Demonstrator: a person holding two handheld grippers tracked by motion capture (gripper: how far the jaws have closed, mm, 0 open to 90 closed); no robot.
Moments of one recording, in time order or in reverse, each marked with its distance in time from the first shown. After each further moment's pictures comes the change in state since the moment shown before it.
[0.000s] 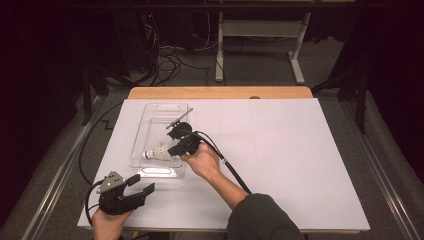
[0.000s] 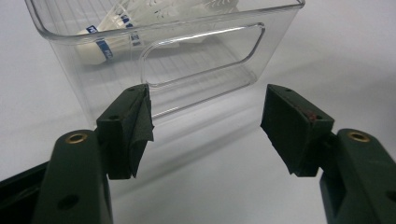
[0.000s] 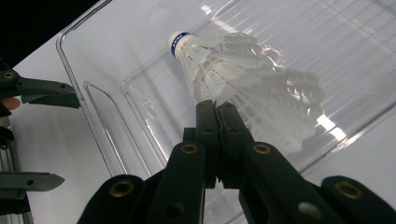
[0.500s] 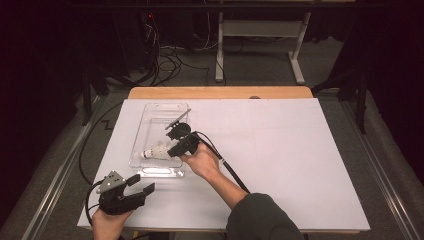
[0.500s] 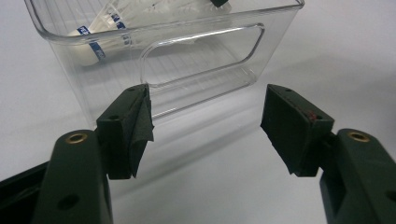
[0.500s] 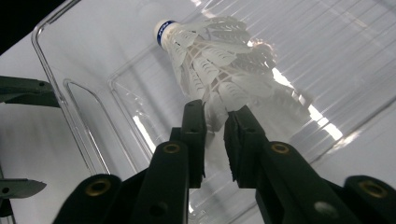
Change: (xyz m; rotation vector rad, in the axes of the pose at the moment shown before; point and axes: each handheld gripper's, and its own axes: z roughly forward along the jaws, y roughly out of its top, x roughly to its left) left arm 0.000 0.000 0.000 -0.005 -0.001 -0.004; right arm -0.002 0.002 0.002 0.012 -0.039 0.012
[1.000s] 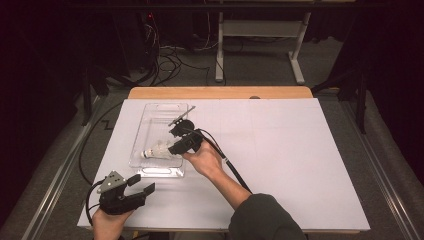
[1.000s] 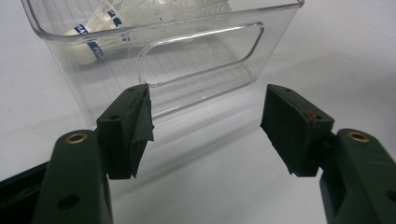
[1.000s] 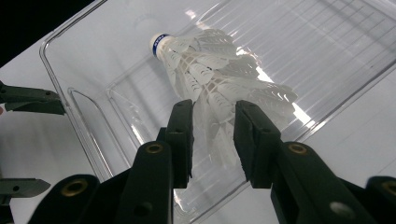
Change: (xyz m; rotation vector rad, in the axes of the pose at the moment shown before) left arm 0.000 0.000 0.000 0.006 -0.002 0.004; right arm -0.002 -0.002 -0.013 -0.040 -0.024 -0.004
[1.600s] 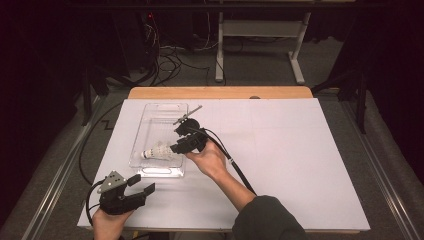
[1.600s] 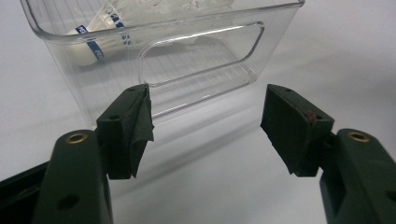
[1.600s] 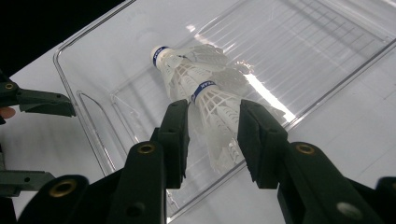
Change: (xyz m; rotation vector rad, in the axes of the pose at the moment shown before) left arm 0.000 0.000 0.001 -0.001 0.001 0.000; right arm -0.005 -0.007 -0.013 -0.063 0.001 -0.012
